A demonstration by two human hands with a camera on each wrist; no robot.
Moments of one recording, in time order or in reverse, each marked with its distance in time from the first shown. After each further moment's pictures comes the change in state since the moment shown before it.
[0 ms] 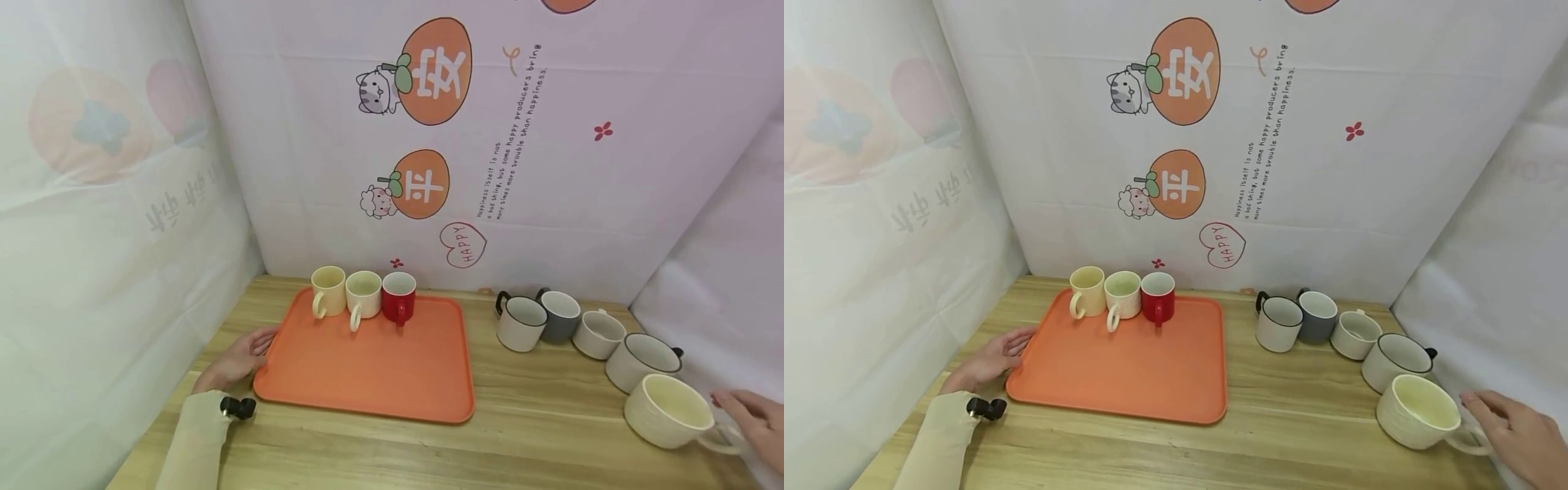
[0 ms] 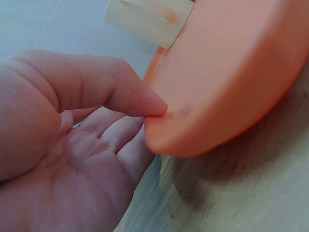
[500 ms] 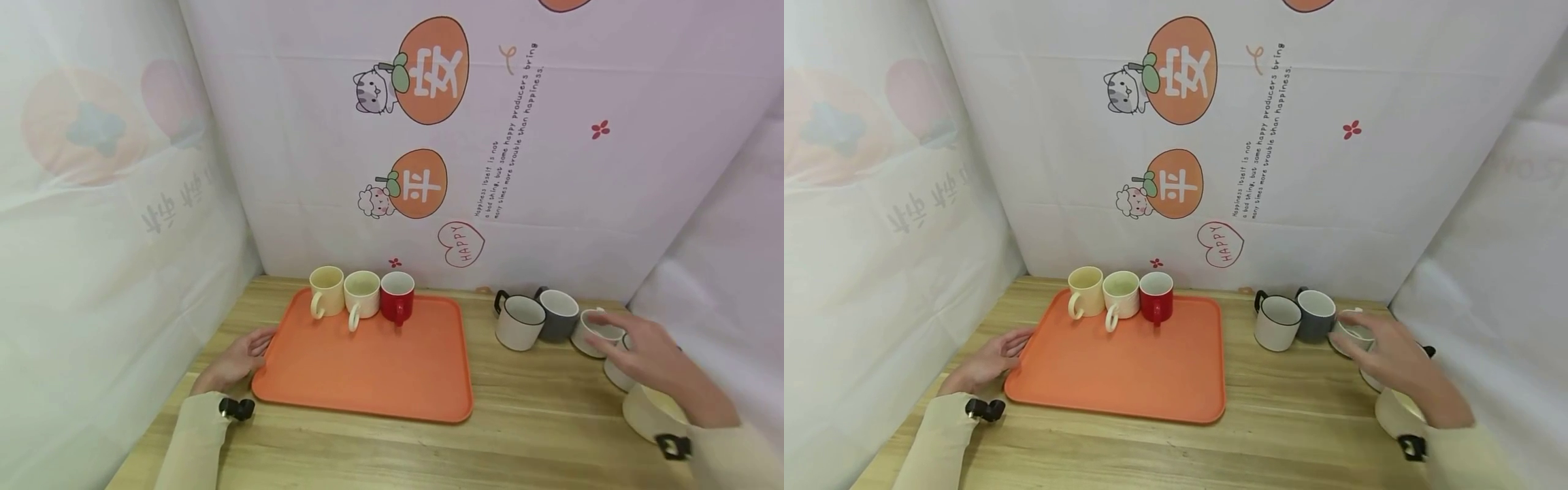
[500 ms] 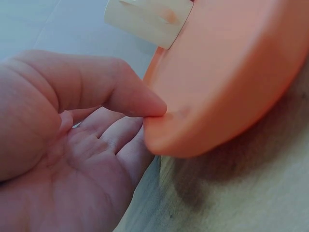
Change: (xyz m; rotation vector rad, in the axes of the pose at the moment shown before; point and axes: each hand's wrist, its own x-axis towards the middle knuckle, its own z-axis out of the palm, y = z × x) left_hand 0.000 -0.001 0.000 0.049 0.005 -0.006; right_hand 0.056 -0.170 0.020 -0.020 -0.124 -0.418
